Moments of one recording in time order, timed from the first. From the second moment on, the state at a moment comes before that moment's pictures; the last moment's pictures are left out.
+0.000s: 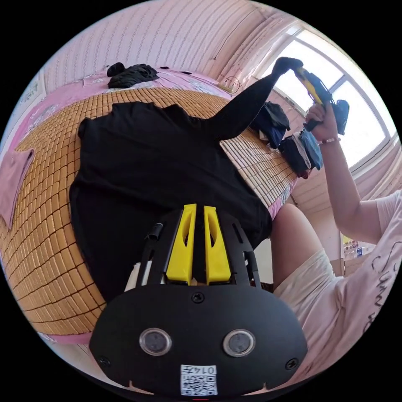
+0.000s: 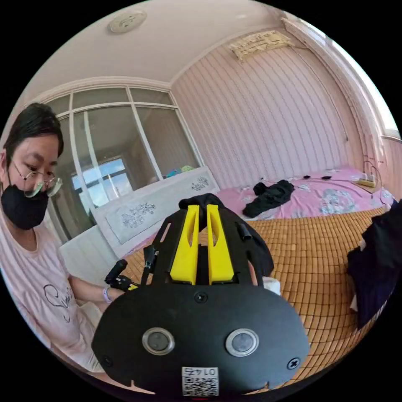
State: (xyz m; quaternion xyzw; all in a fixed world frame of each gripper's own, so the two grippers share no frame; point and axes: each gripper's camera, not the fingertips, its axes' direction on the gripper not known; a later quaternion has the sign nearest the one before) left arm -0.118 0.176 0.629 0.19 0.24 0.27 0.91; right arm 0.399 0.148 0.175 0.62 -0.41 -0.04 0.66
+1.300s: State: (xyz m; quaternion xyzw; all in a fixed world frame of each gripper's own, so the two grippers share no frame) left arm -0.226 0.211 0.647 0.07 0.10 0.17 0.98; right arm 0.213 -0.061 0.436 0.31 -0.30 -0.02 0.90
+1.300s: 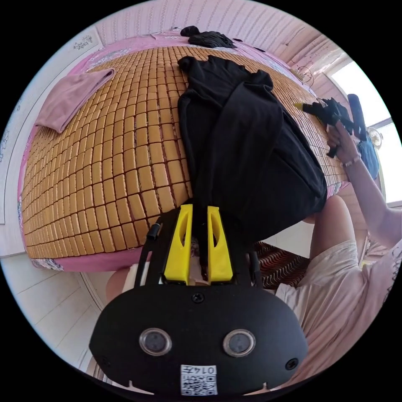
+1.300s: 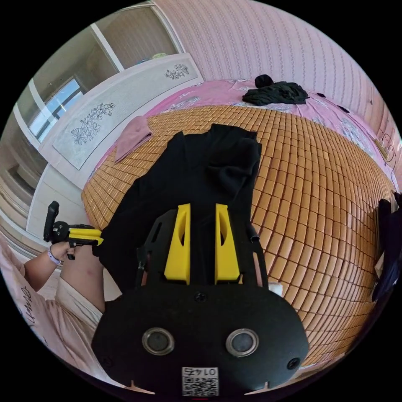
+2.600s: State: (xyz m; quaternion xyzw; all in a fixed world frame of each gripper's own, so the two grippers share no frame) left arm -0.263 0.177 0.629 0.06 0.20 0.16 0.97; right arm 0.024 0.033 0.546 0.29 -0.27 -0.37 0.84
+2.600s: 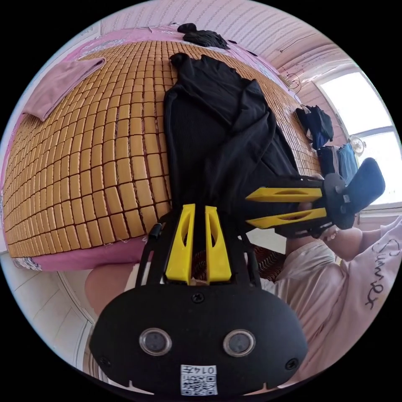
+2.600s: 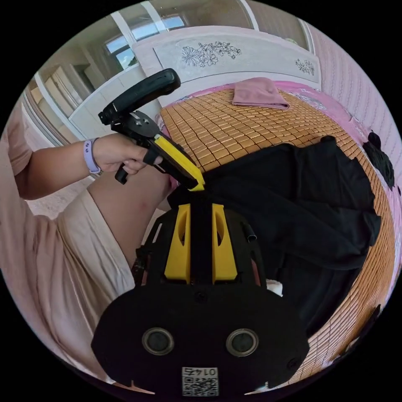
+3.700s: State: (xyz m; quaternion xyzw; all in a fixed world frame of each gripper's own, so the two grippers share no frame) left arm -0.235 0.158 0.591 0.08 0.14 0.27 0.95; right arm 0.119 0.032 0.541 0.16 -0.35 -0.33 0.86
